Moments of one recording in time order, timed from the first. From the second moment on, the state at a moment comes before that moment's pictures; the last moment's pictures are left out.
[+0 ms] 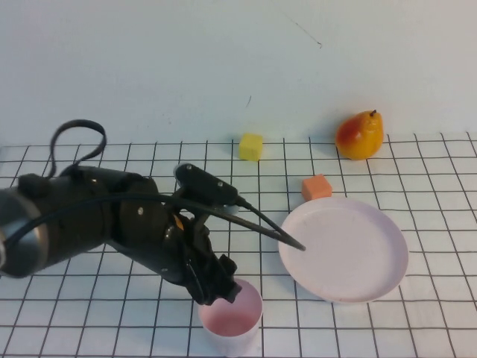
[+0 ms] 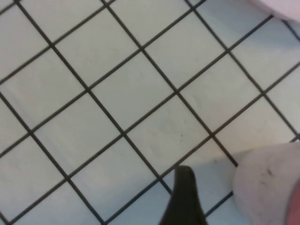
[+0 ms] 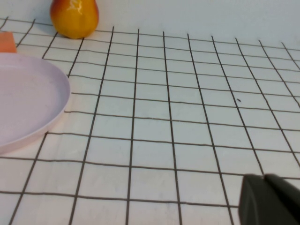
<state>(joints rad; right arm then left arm) -0.06 -0.01 0.03 -0.02 0.43 -0.10 -0.55 1.60 -0.99 -0.24 0.61 0.24</state>
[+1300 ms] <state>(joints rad) -0.06 -0.01 0.03 -0.02 0.43 -0.10 -0.67 2.24 -1.89 -0.31 0.83 0.27</state>
